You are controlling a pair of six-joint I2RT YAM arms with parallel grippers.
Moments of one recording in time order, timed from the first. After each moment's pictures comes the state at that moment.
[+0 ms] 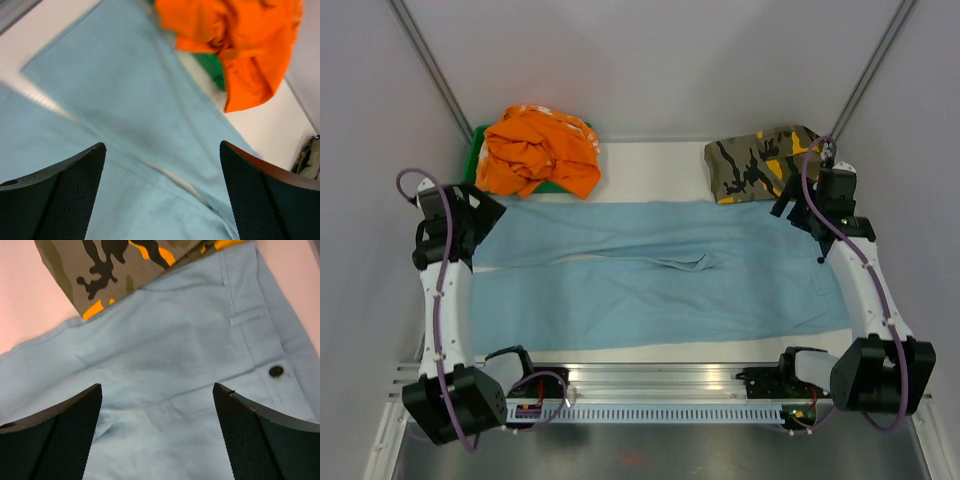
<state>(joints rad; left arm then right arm) 0.30 1.14 1.09 -0.55 0.02 -0.61 -0.09 1.27 1.06 -0.49 0.03 0.35</state>
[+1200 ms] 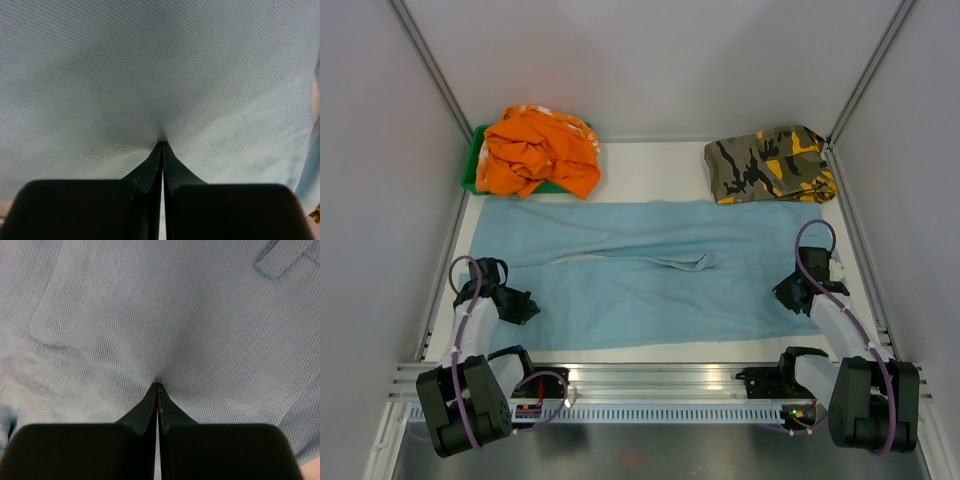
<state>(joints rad) 0.32 0.97 0.38 -0.62 0.13 -0.95 -0.10 1.03 0.41 -0.45 0.13 0.82</state>
